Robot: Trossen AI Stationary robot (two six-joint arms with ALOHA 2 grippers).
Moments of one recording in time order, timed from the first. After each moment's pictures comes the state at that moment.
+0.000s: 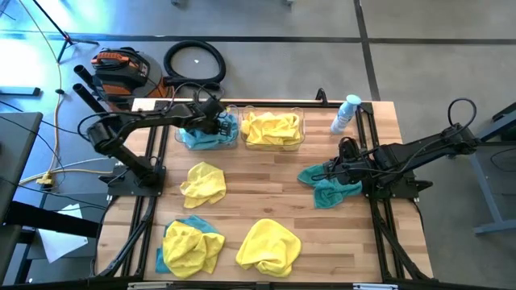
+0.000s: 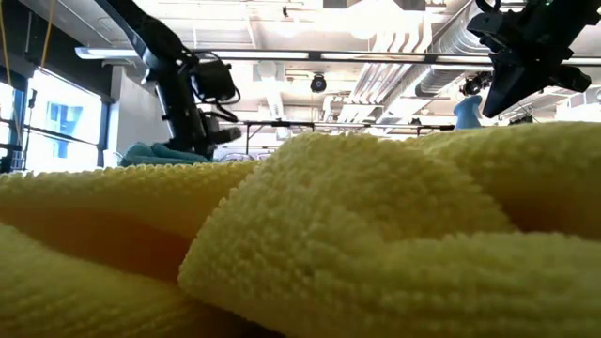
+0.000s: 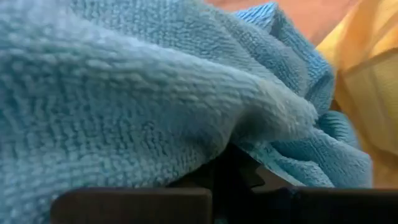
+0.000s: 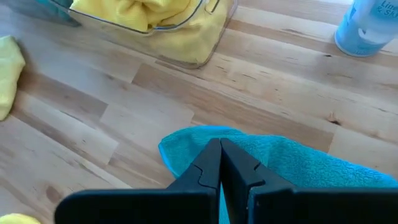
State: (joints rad) left arm 0.63 1.54 0.88 -0.48 -0.15 -0.67; right arm 0.28 0.96 0.80 -1.04 0.58 1.37
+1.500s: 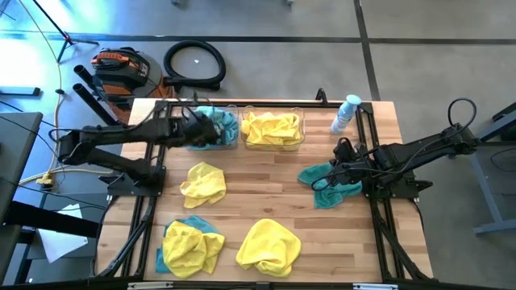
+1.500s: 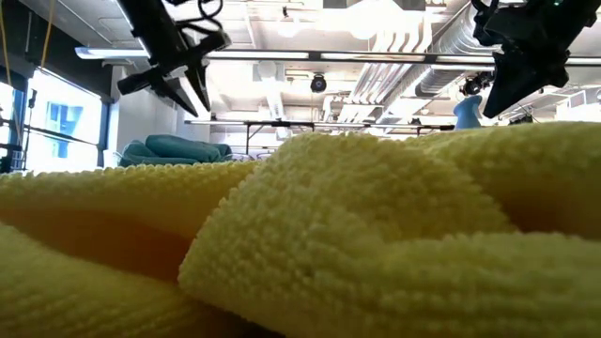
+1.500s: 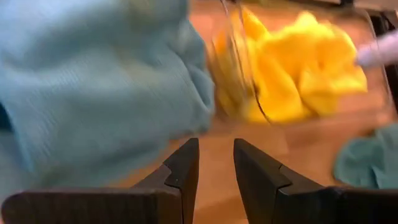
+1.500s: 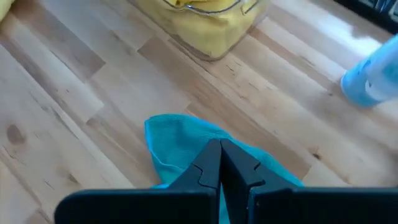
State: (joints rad) left arm 0.23 1.17 0.96 -0.75 -0.36 -1.15; right arm 0.28 0.96 0.80 -1.03 0.55 1.01
